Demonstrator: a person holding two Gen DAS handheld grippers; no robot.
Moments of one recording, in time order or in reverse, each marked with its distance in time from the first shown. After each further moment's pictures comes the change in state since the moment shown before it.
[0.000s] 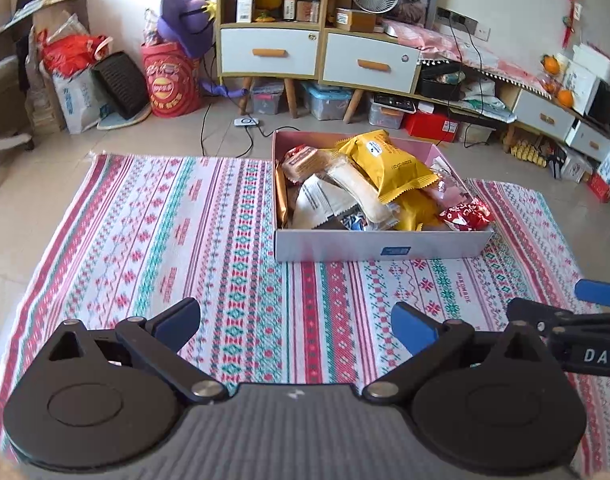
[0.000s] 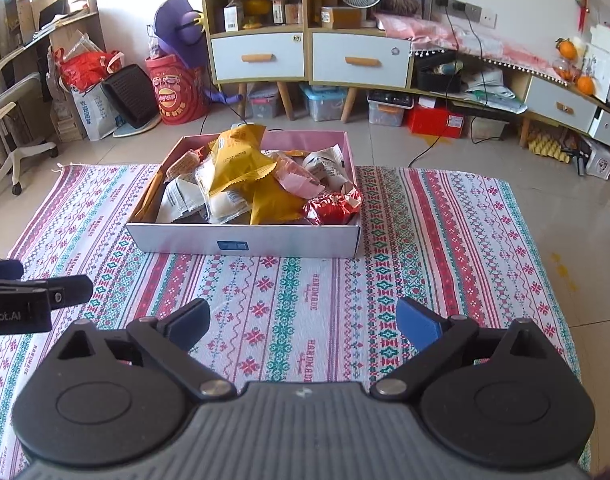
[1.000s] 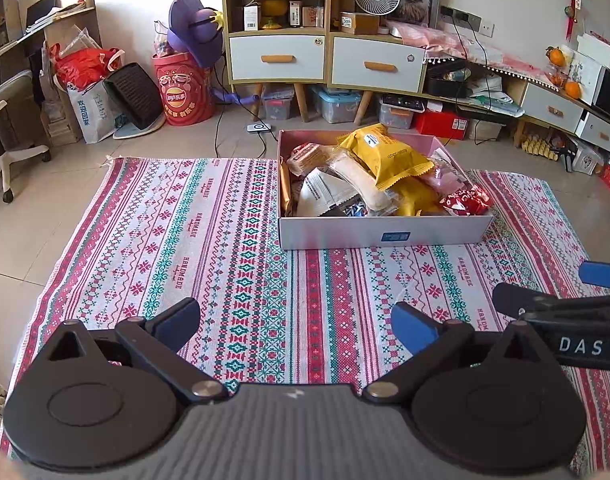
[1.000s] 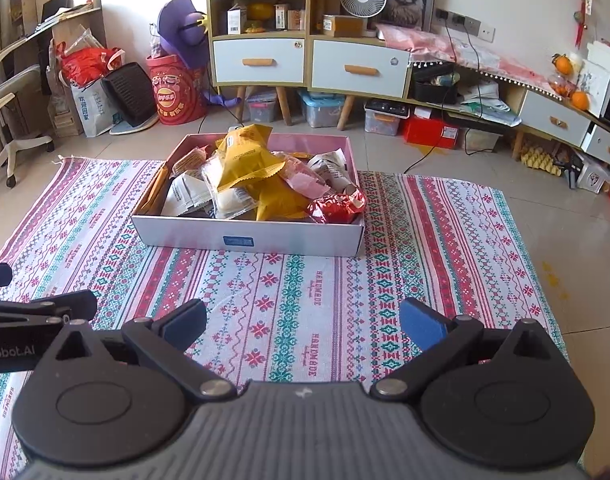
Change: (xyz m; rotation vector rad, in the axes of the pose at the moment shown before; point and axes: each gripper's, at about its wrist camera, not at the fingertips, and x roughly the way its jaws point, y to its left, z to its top) left arm -0.014 -0.018 -0.018 0.048 -0.028 0.068; right arm -0.007 0.015 -0.008 -0.038 -0.017 -0.035
